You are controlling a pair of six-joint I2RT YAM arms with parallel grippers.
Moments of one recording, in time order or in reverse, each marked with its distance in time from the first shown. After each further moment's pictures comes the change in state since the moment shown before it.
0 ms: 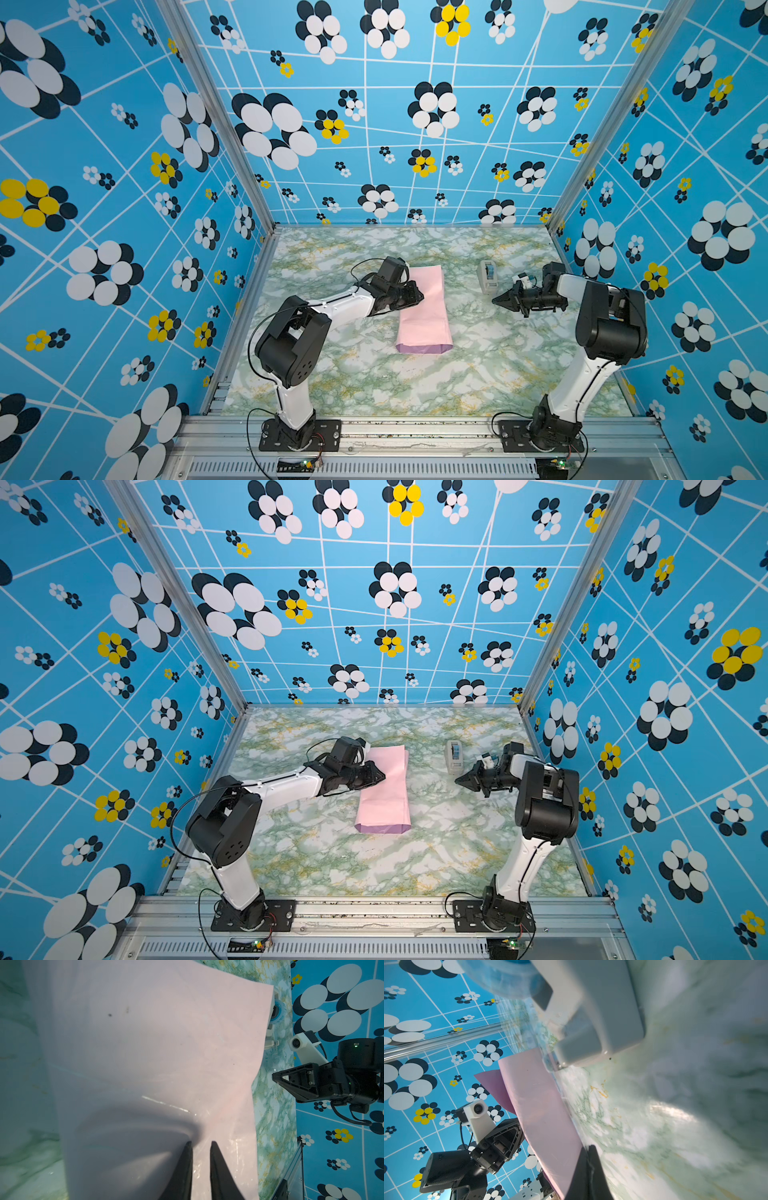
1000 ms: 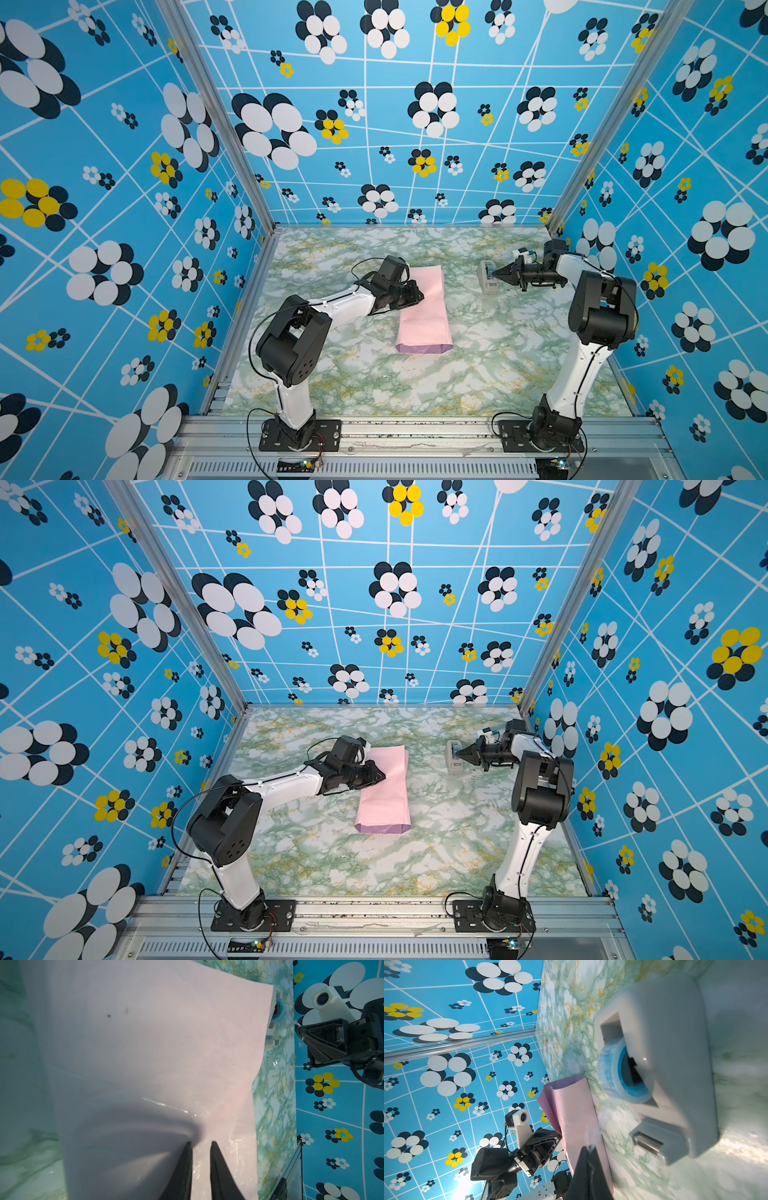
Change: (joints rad) left arm 0.001 0.010 0.019 -0.023 0.009 0.000; right arm 0.007 0.142 0.330 -0.107 -0.124 -0.012
